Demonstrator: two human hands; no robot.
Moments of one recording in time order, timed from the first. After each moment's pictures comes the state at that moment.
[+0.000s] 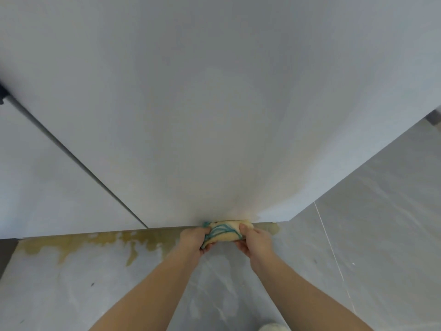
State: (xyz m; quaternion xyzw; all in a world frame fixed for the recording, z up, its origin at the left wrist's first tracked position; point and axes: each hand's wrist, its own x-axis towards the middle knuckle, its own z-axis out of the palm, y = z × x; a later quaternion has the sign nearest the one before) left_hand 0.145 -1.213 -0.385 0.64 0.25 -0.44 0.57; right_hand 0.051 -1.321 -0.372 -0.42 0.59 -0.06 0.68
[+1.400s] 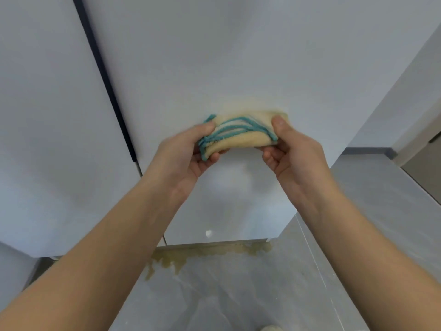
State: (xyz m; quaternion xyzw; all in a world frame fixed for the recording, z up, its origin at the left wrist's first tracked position) left_hand 0.146 -1.162 -0.004 0.50 -0.06 -0.32 0.80; right_hand 0.051 -1.292 -0.009 -0.49 0.25 -0.29 0.78
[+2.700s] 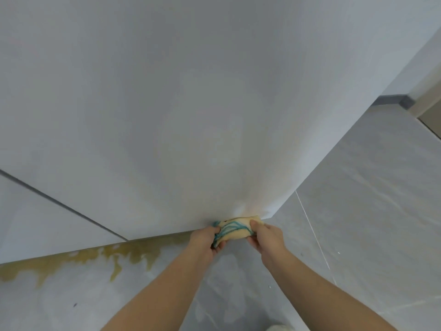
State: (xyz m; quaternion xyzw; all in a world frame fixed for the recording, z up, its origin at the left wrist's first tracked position) left_hand 0.115 -1.274 -0.365 0.60 0.26 -0.49 0.58; right_hand 0.018 -1.378 -0.372 -0.38 0.62 -0.12 0.68
